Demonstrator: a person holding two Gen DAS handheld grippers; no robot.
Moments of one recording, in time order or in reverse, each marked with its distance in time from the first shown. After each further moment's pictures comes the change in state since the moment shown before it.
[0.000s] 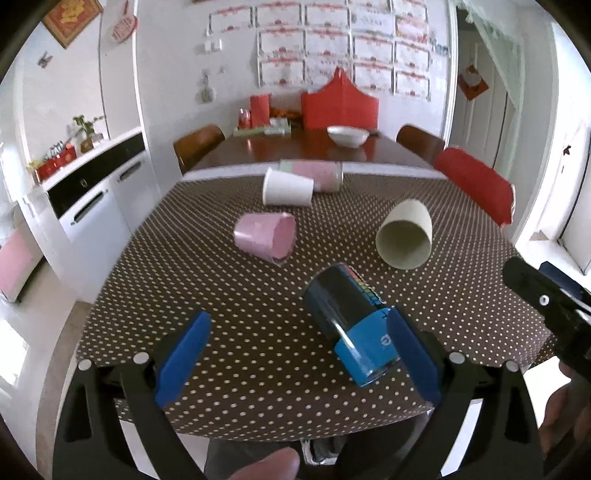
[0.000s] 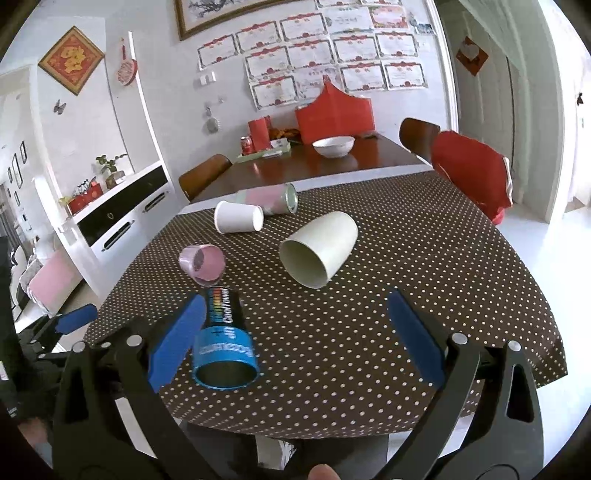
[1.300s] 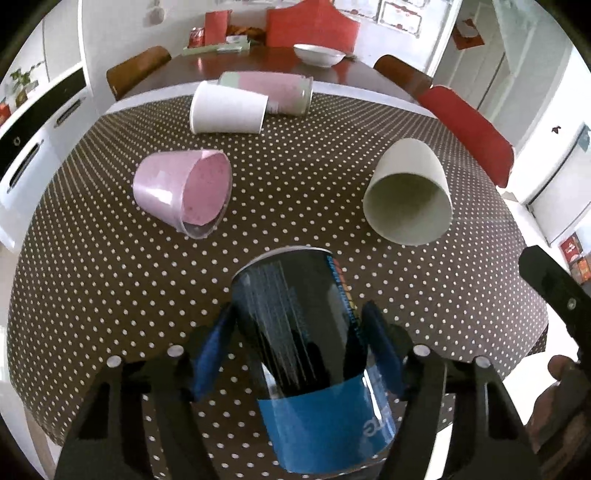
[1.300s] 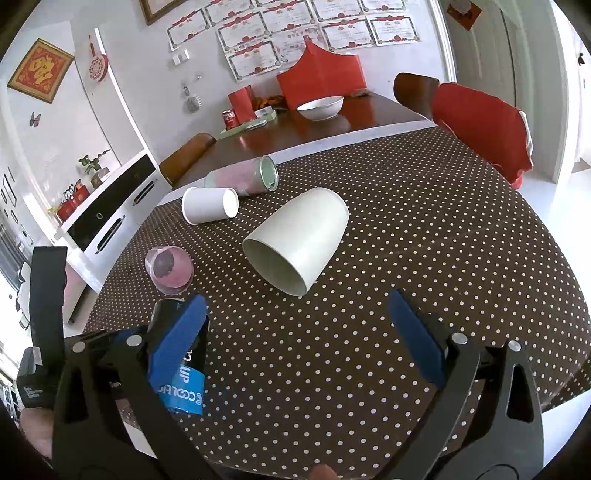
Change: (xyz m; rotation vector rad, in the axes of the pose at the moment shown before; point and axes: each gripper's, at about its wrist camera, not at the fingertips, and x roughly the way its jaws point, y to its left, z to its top) left arm 0.124 -0.015 0.029 0.007 0.301 -0.193; right arm 0.075 -0.033 0.017 0.093 0.120 0.022
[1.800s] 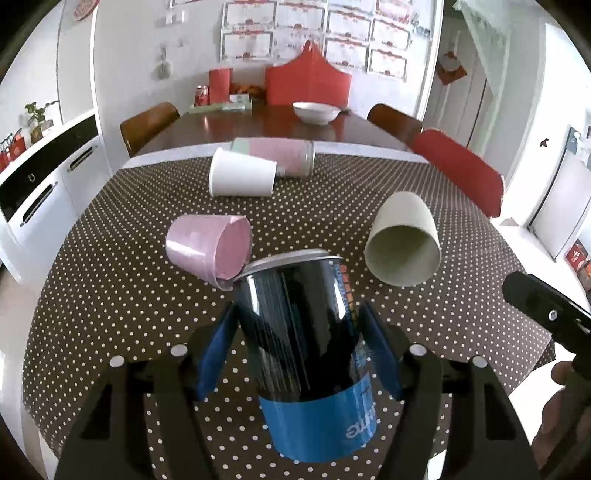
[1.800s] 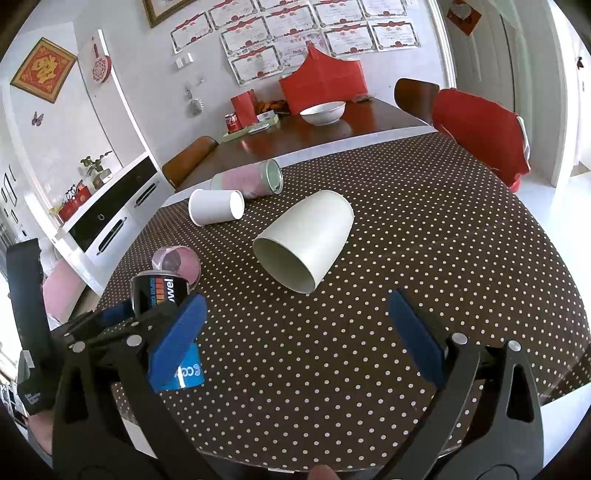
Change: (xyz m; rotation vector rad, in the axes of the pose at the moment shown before) left arm -0.036 0.004 -0.008 0.036 -0.243 0.028; right arm -0.014 0.011 -0.004 -0.007 -0.016 -0.006
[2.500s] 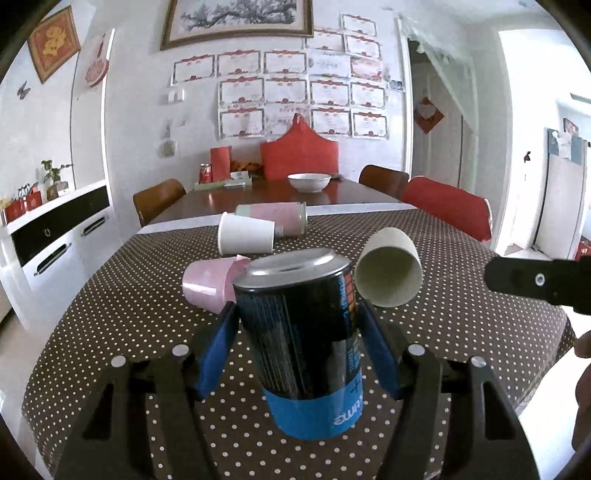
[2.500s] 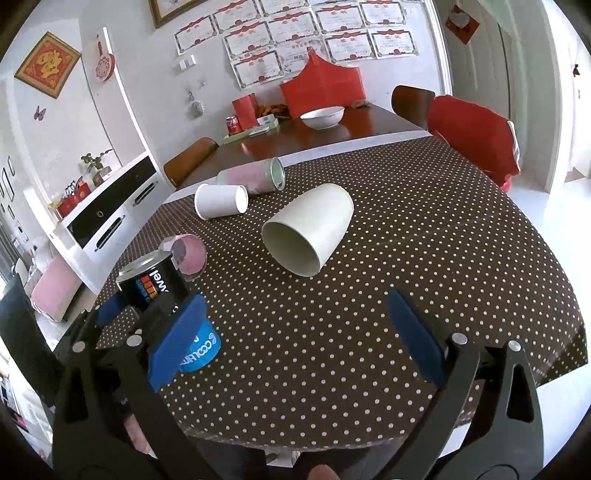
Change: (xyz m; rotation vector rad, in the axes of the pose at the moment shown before) left arm -0.028 -0.016 -0.047 0.105 -0.327 0.046; right arm -0.022 0.014 -0.024 -0.013 -0.026 -0.026
